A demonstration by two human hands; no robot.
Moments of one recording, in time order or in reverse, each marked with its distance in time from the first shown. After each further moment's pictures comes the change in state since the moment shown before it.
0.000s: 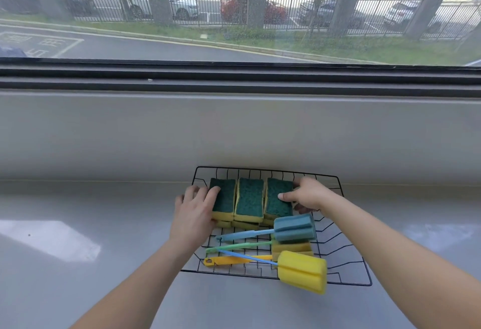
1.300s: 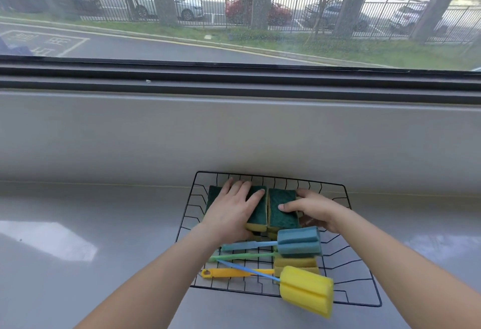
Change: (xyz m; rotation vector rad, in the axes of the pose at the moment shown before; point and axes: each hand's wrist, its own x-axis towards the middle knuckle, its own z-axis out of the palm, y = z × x) left_hand 0.054 0.051 0.004 -0.003 -0.017 0.441; right_hand 0.015 0.018 0.003 0.222 -0.172 0.038
